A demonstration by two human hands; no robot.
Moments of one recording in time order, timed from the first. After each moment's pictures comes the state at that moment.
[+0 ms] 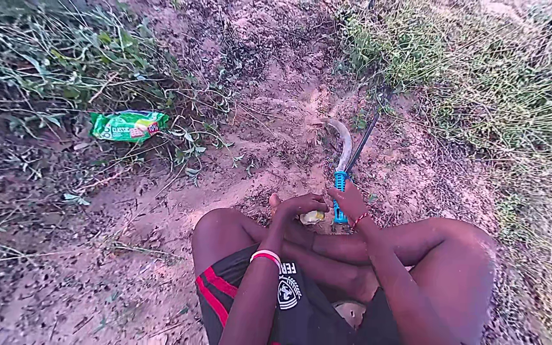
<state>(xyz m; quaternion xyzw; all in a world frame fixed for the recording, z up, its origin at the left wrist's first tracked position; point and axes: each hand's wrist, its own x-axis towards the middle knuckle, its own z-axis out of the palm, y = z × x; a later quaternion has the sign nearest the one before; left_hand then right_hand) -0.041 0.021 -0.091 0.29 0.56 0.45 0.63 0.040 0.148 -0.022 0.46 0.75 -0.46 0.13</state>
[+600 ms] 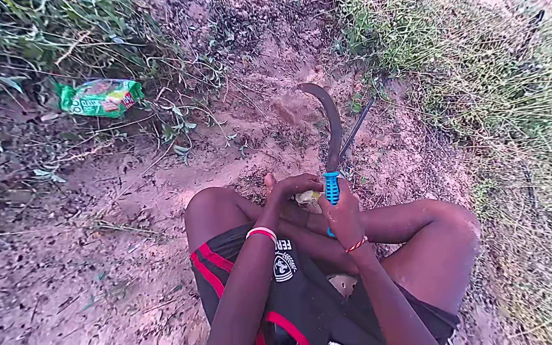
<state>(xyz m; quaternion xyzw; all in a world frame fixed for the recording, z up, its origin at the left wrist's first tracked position) -0.039 0.021 -0.096 0.30 0.58 0.46 0.60 0.091 0.077 0.019 0.37 0.87 -0.31 0.04</state>
